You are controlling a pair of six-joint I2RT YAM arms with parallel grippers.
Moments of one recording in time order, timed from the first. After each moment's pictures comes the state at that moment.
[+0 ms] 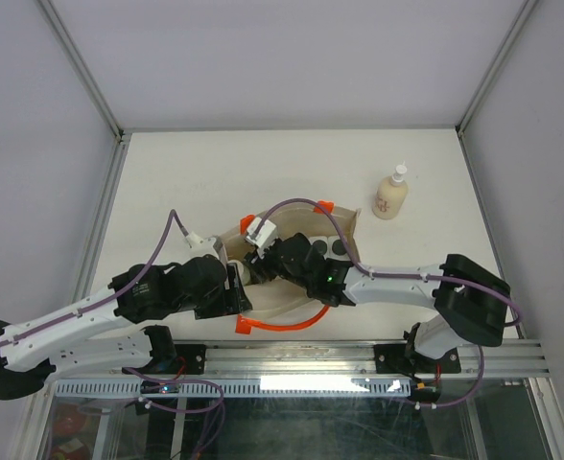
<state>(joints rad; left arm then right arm) -1.15 0.82 0.88 -1.03 -0.18 -1.19 1.17 1.51 0.82 0.35 0.17 0.00</state>
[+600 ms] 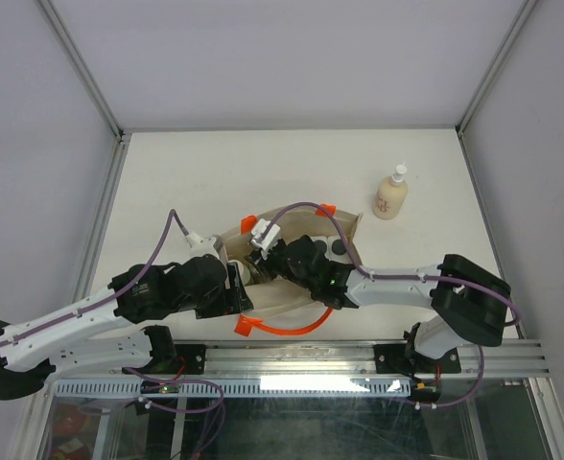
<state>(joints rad) -1.15 0.81 0.88 -1.02 -0.18 -1.19 1.15 1.51 0.74 0.54 0.17 -0.05</state>
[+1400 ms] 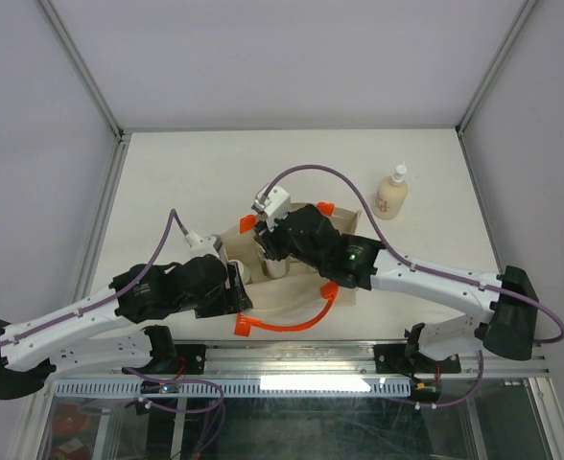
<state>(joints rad) -1.15 0.82 0.88 -1.02 -0.20 -1.19 1.15 1.35 1.08 -0.11 0.25 0.04</state>
